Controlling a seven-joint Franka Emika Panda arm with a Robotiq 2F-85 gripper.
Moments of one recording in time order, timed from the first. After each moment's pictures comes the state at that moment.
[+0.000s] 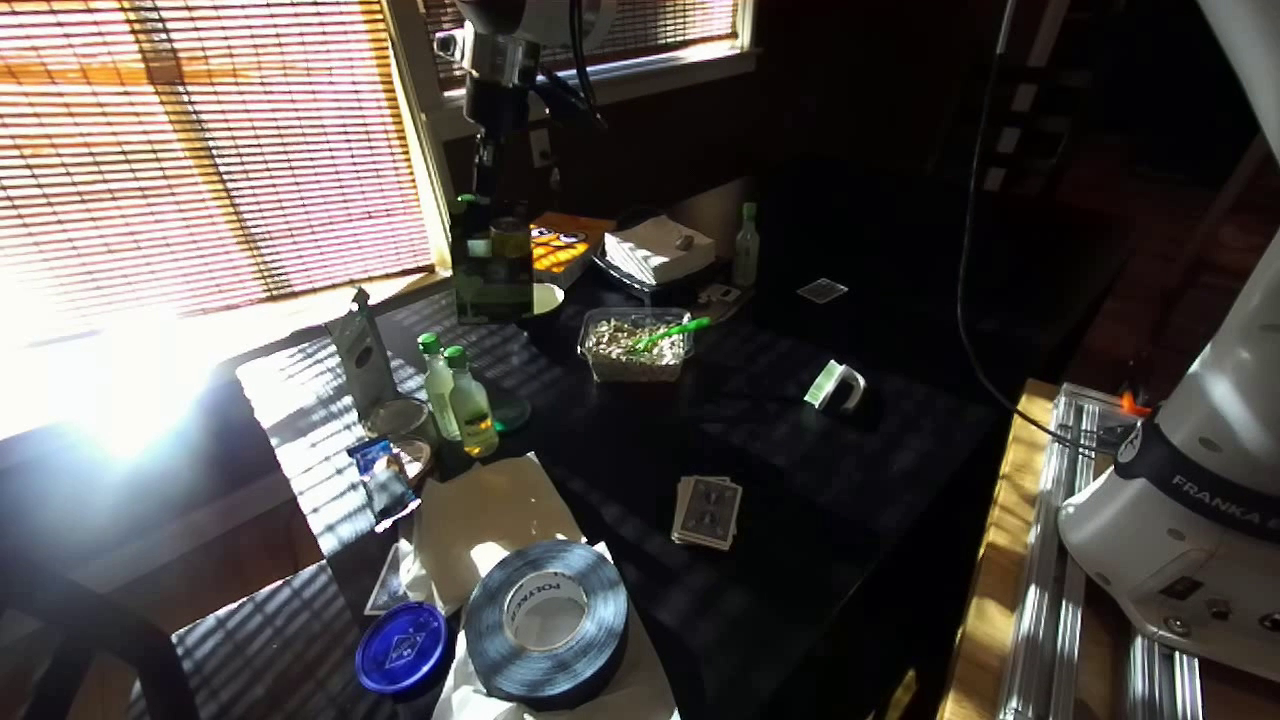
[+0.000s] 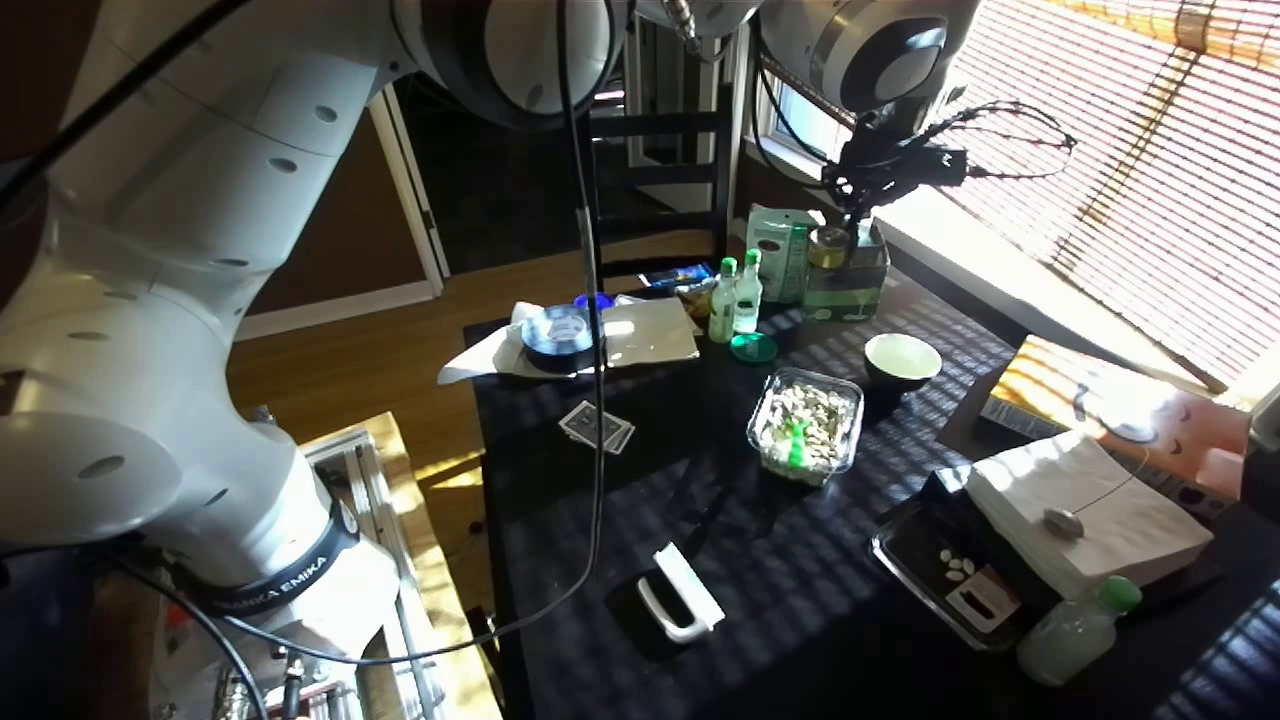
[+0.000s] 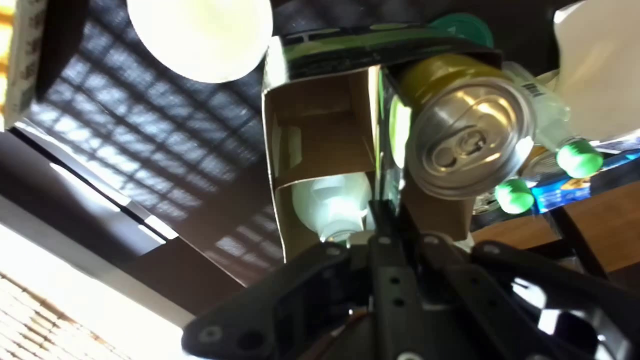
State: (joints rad) arm -0.12 0.75 0.18 -1.23 0.12 2.20 -0.85
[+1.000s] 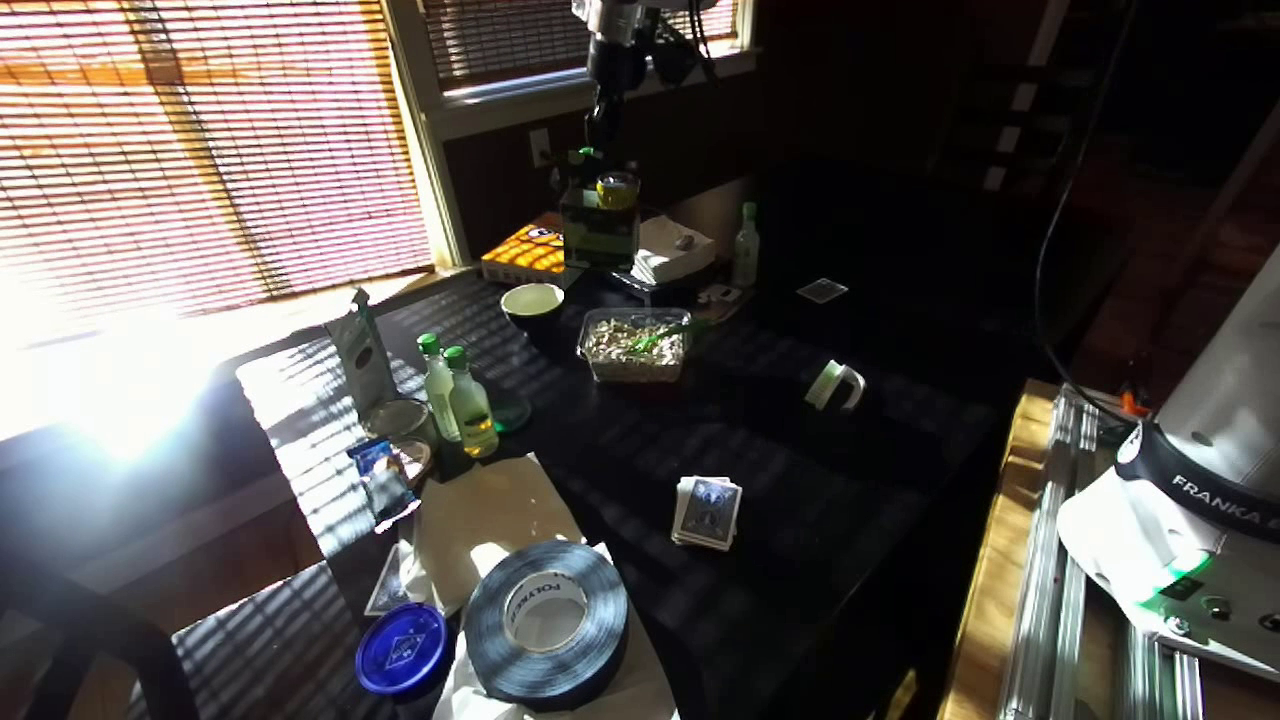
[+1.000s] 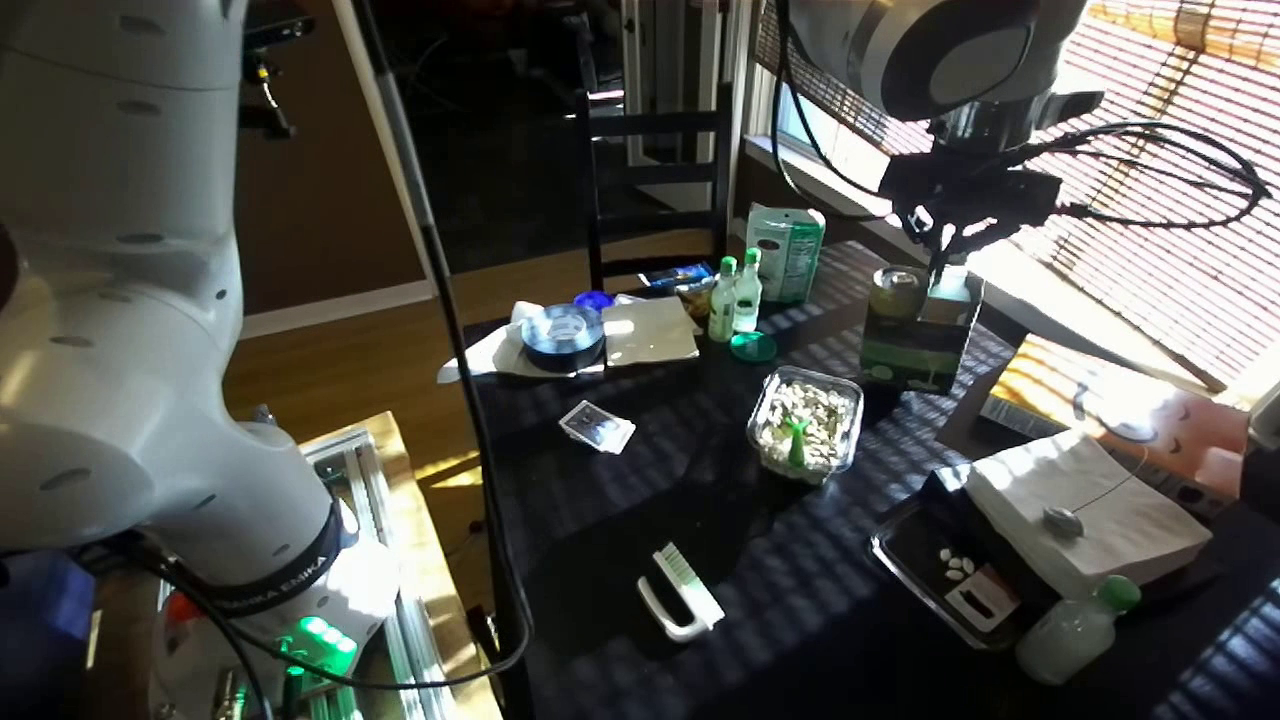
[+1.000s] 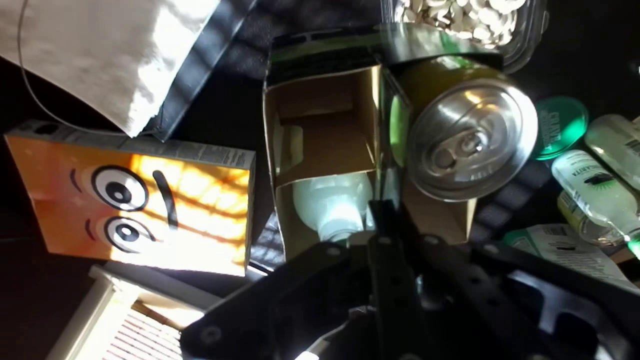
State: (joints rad) arm -0.23 0.46 0.04 -1.62 0.12 2.34 -0.67
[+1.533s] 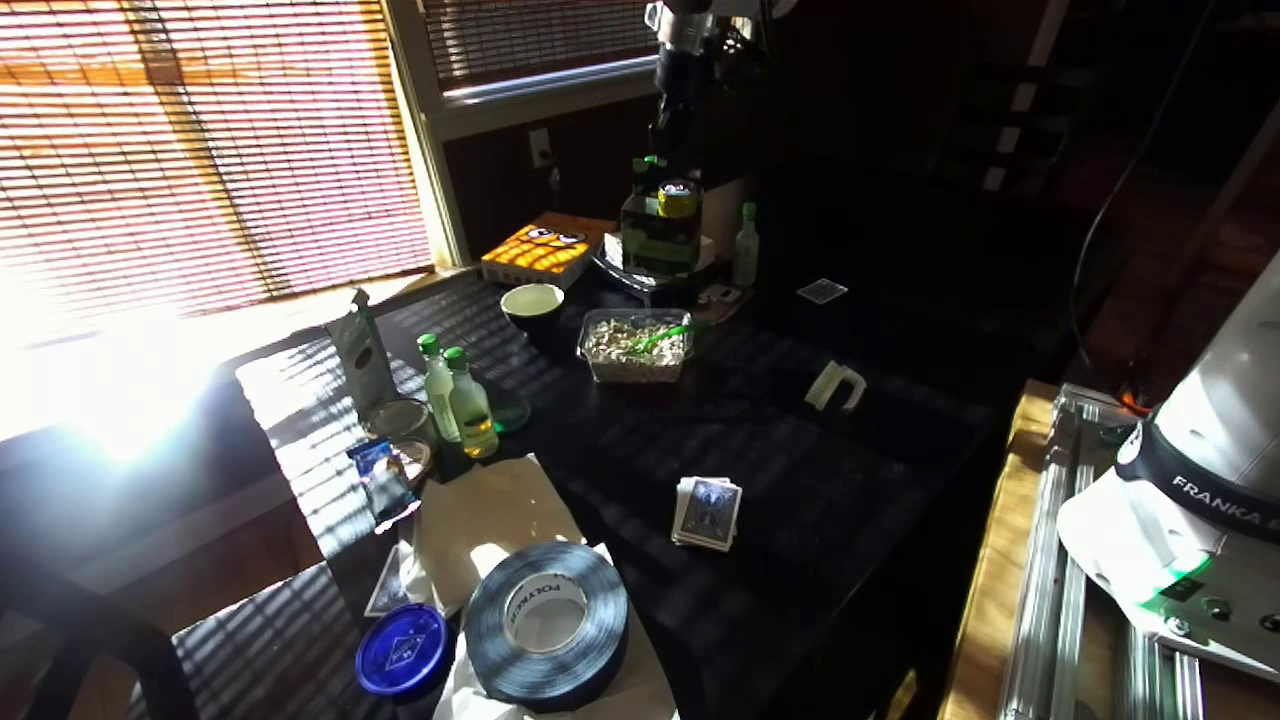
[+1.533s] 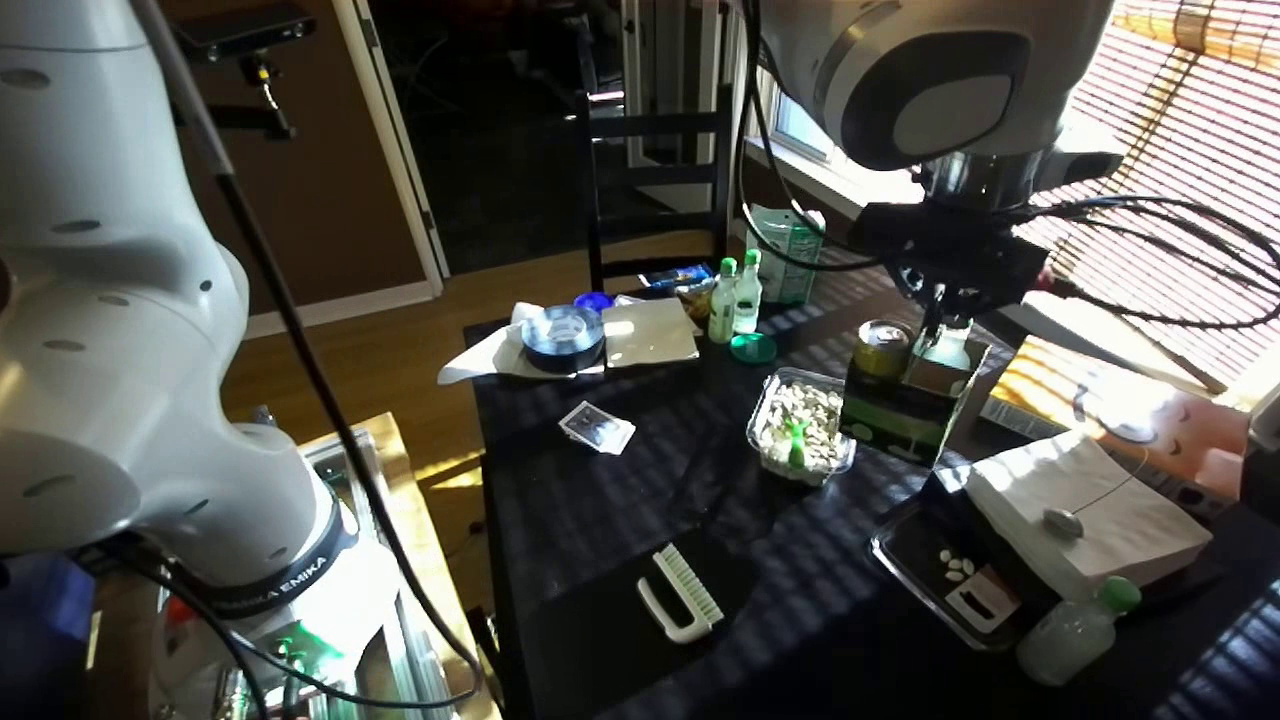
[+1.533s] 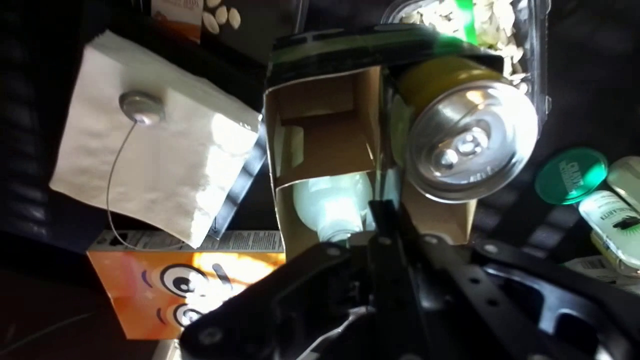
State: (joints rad) arm -0.28 0.30 -0.02 -1.90 0.15 2.43 -0.64
